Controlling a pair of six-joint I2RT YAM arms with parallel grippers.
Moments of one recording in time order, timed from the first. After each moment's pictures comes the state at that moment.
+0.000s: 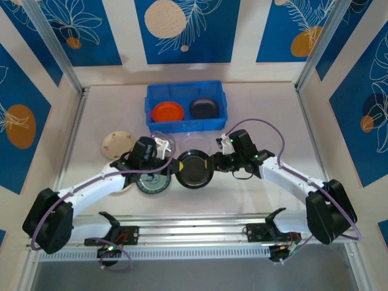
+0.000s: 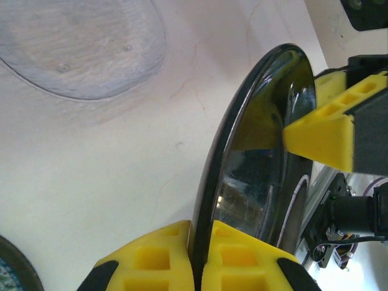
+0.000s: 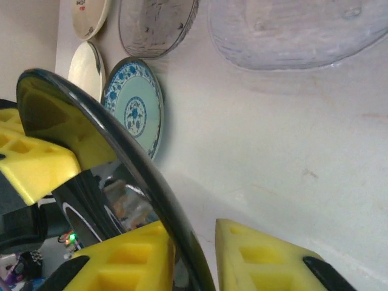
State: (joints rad) left arm -0.61 1.22 0.64 -0.12 0.48 -0.55; right arm 0.54 1.27 0.72 -0.30 -0.55 0.58
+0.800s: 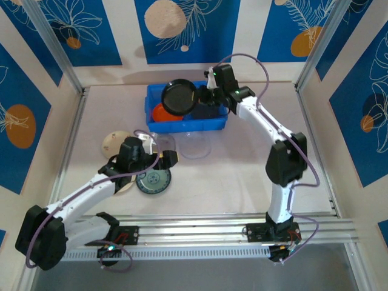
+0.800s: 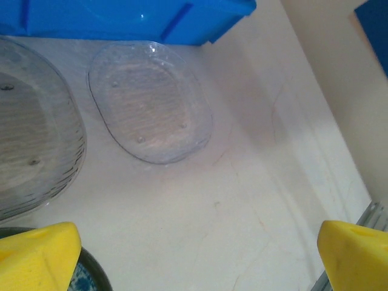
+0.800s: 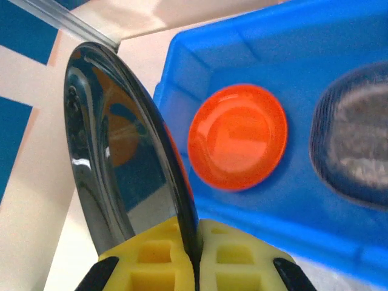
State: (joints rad) left arm -0.50 1.07 0.56 -0.02 0.35 -0.59; right arm 0.43 1.96 1.86 -0.55 -0.36 0.54
